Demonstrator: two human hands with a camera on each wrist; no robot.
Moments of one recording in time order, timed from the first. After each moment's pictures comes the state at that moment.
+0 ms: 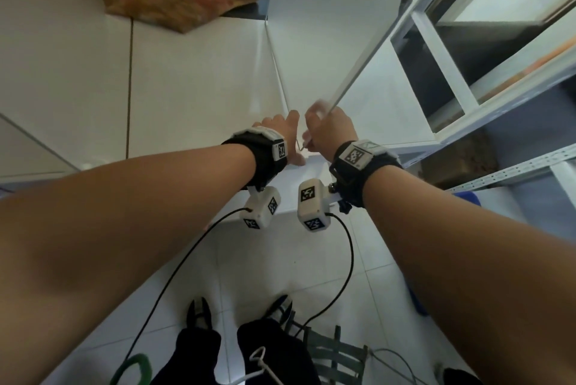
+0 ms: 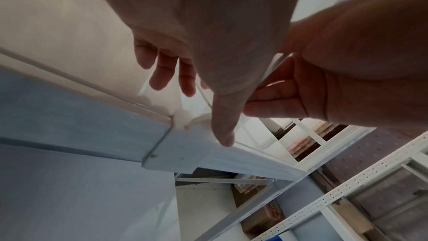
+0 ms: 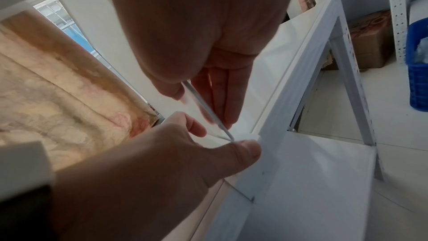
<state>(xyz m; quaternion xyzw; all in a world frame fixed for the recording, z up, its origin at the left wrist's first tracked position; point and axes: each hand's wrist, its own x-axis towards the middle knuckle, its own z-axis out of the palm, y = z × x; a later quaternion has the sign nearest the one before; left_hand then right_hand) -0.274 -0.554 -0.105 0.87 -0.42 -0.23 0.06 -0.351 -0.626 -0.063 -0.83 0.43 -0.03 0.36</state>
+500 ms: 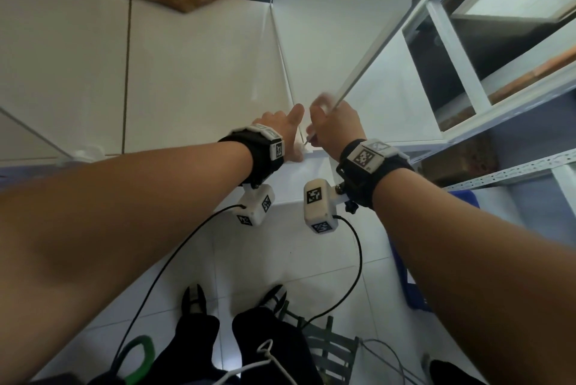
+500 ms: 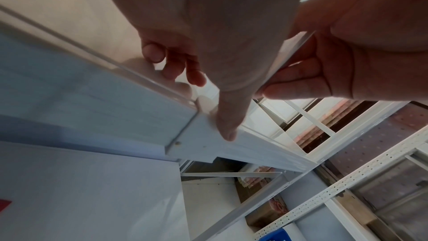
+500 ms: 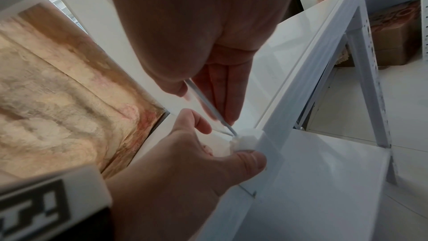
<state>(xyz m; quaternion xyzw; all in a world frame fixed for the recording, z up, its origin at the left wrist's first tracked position) -0.266 -0.548 -0.125 0.86 -0.44 -0.24 0.10 -0.349 -0.626 -0.070 -0.84 0.41 -0.04 0.35</state>
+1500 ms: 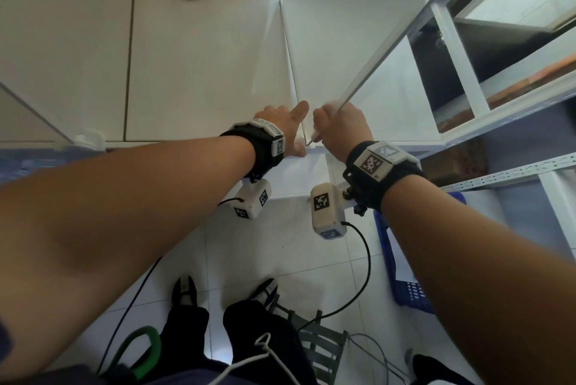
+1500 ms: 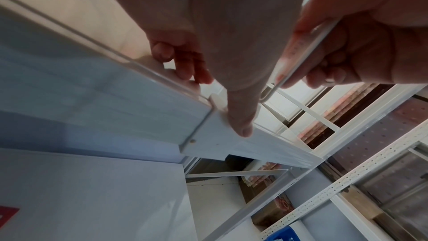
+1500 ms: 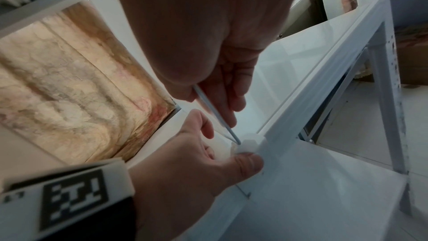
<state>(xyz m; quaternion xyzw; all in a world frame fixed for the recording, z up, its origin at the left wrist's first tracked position) -0.261 -0.541 -0.136 0.85 -0.48 -0.21 0.11 -0.358 -0.623 -0.063 -0.91 0.35 0.04 0.20</state>
